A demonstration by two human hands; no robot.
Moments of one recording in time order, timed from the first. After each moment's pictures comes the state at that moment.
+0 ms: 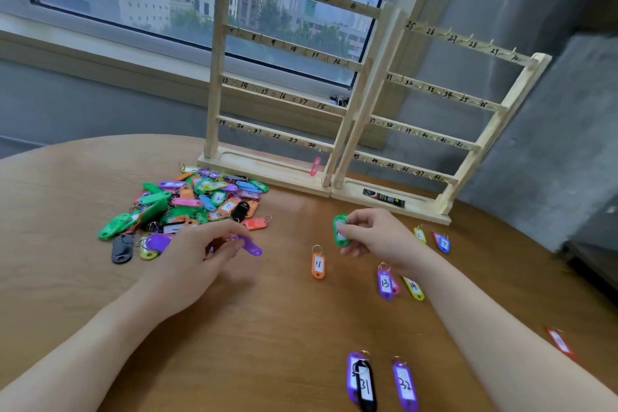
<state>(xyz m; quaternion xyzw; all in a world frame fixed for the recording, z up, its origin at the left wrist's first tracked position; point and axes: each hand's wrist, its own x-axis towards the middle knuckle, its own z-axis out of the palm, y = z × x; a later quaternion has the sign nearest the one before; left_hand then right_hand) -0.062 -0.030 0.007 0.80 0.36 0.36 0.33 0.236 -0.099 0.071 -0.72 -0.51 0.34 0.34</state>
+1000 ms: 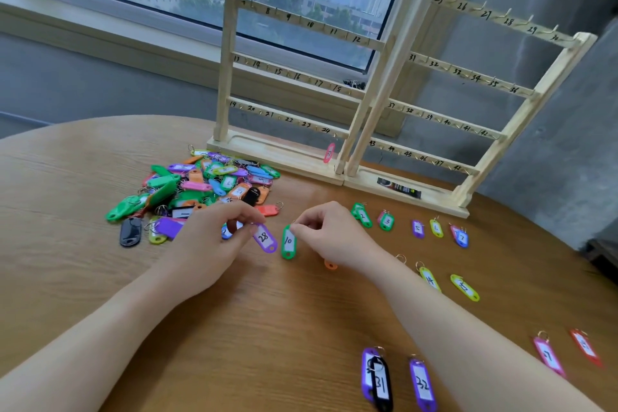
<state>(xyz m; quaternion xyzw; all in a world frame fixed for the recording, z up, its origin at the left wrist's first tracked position) -0.053 -0.026 0.005 0.79 0.37 0.38 0.31 0.169 -0.066 0.041 -0.70 -0.64 0.20 0.23</state>
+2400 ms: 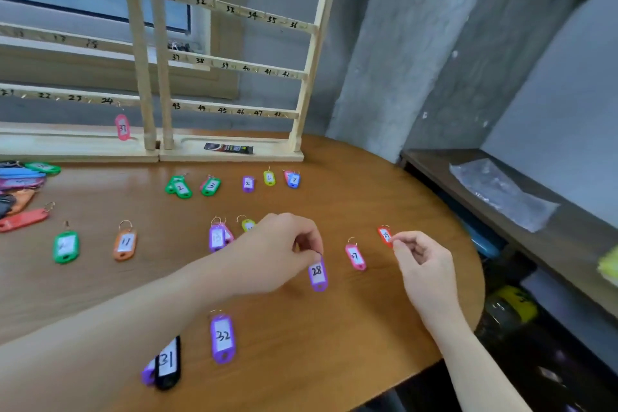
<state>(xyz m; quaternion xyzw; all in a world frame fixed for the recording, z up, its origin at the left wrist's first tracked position) 0.213 -0.172 0.046 0.92 0.12 0.13 0.36 0.374 -0.365 0.013 -0.81 -0.27 -0.04 0.52</state>
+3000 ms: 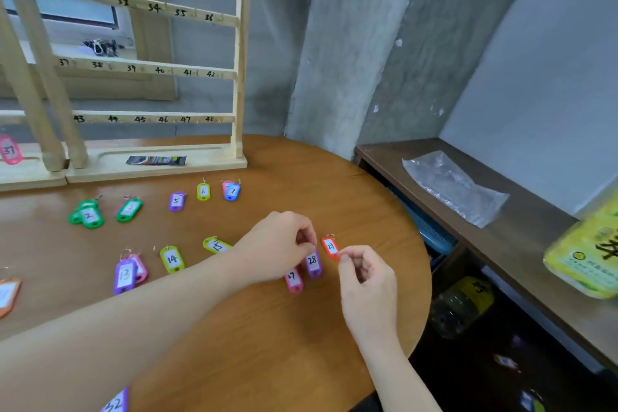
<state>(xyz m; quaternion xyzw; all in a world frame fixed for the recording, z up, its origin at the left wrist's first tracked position) 0.344 -0.197 0.038 0.93 0.11 0.10 0.33 0.388 -0.370 0.004 -0.80 -0.23 -0.03 0.56</state>
